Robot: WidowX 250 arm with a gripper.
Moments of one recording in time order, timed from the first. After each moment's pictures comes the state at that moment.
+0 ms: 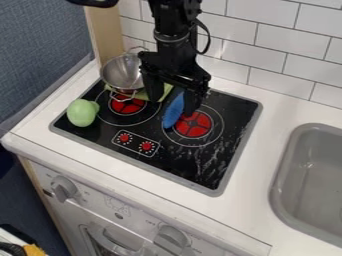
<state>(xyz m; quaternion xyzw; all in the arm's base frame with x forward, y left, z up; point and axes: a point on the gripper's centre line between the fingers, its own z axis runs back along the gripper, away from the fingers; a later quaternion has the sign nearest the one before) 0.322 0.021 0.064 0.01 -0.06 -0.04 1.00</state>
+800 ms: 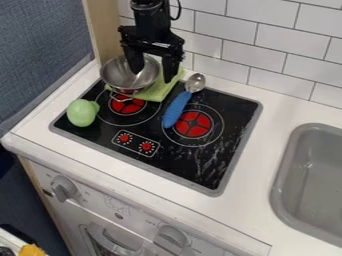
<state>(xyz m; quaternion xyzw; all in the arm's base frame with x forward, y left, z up) 0.369 0.087 0.063 0.00 -0.05 0.01 1.00</state>
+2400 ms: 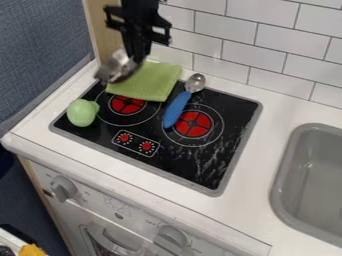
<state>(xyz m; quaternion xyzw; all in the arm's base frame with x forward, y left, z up) 0.353 0.088 0.110 0.05 -0.08 -0.01 1.00</state>
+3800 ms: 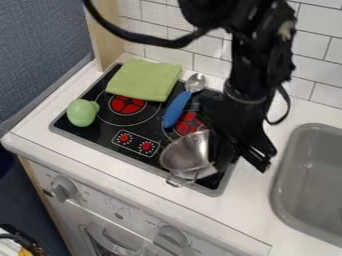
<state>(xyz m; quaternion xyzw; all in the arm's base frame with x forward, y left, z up) 0.265 -0.084 0.050 0.05 -0.01 -0.19 0.98</state>
